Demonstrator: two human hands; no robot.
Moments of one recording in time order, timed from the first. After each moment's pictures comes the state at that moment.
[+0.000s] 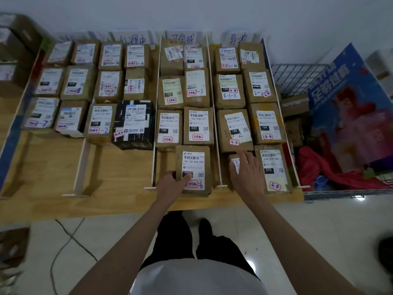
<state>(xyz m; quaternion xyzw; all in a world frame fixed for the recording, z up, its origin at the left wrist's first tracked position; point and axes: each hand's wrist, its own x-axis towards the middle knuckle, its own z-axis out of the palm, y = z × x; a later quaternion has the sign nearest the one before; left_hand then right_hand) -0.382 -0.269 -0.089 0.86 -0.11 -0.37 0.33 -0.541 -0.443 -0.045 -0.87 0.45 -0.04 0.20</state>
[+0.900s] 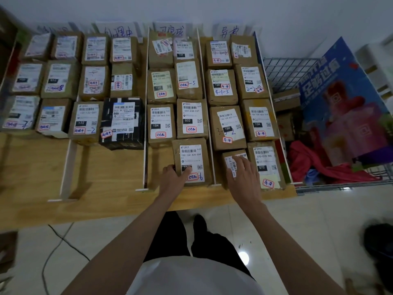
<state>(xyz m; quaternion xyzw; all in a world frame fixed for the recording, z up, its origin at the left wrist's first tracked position) -0.384 -0.305 -0.109 0.89 -0.14 -0.35 0.27 -0.558 -0.440 -0.058 -0.86 0.48 -0.02 0.21</state>
